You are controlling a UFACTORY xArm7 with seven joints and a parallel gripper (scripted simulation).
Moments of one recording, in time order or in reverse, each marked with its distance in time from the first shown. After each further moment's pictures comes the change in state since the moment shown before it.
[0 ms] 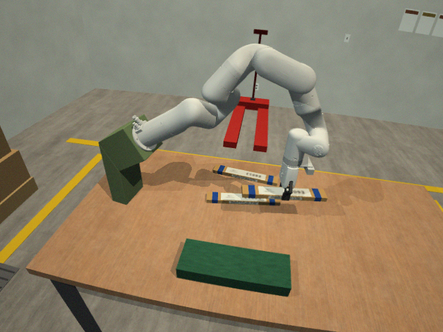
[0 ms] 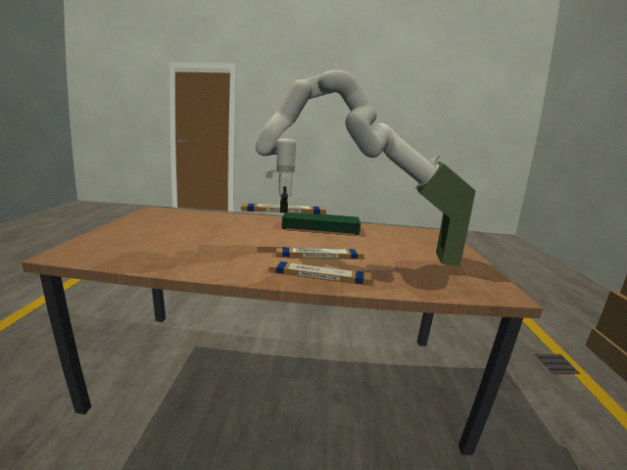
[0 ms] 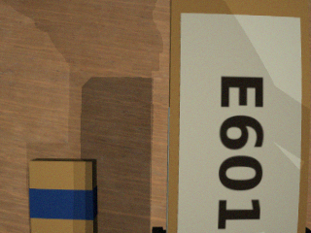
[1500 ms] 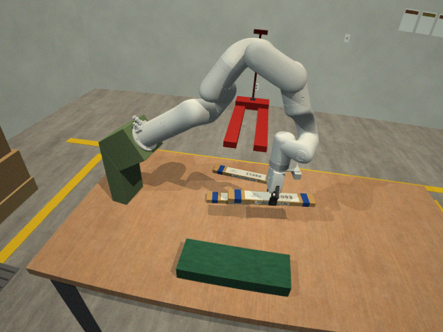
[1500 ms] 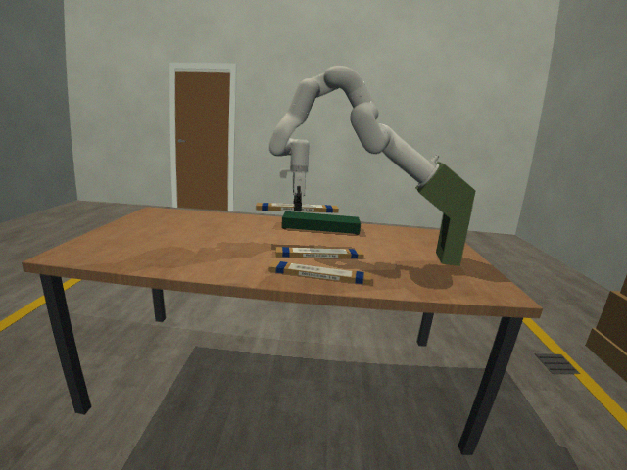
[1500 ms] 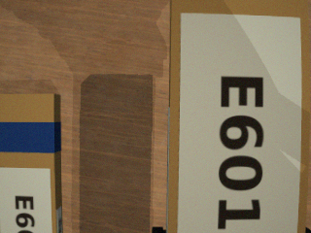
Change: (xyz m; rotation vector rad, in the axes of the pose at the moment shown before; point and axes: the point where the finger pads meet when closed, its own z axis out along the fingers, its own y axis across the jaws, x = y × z) arm -0.060 0.035 0.001 -0.007 -0.009 -0.002
